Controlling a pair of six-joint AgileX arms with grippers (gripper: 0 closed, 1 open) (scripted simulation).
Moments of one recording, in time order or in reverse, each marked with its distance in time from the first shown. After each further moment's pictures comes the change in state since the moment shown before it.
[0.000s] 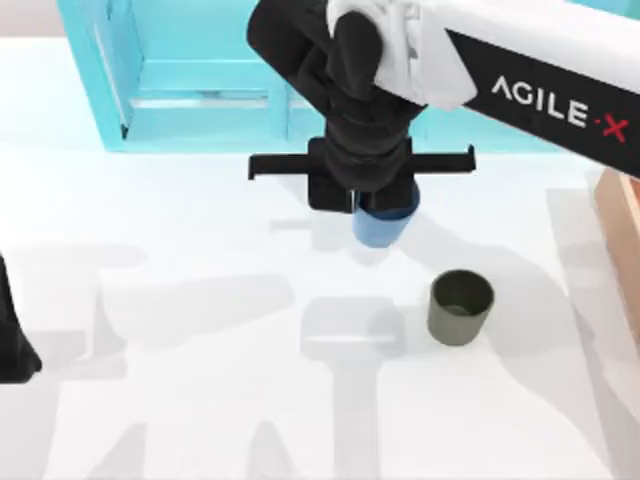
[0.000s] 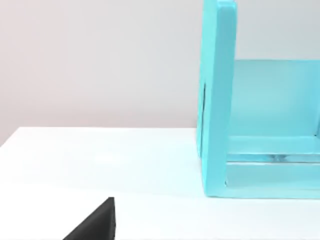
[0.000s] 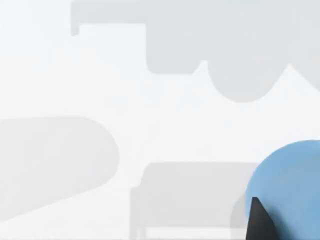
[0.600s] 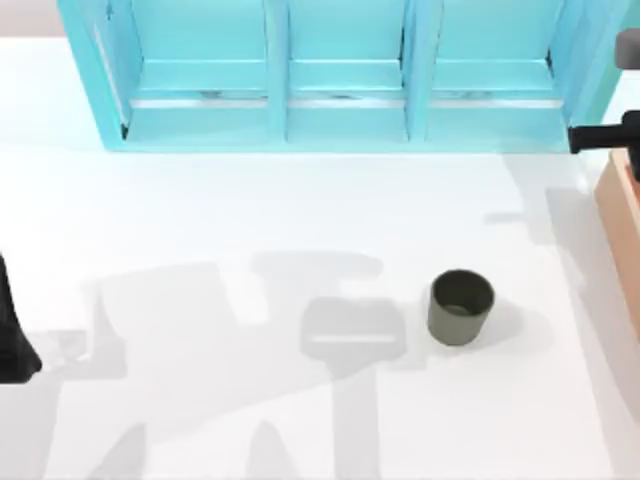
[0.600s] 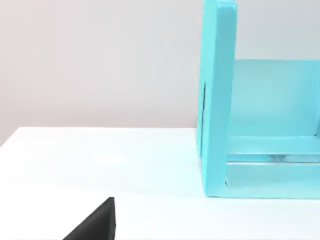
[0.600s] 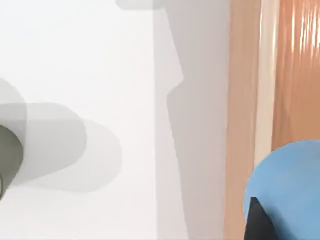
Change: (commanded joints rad) left arm 0.000 0.000 0.000 0.000 0.000 0.000; right arm -0.514 -0.456 -0.437 -0.072 -0.071 -0.496
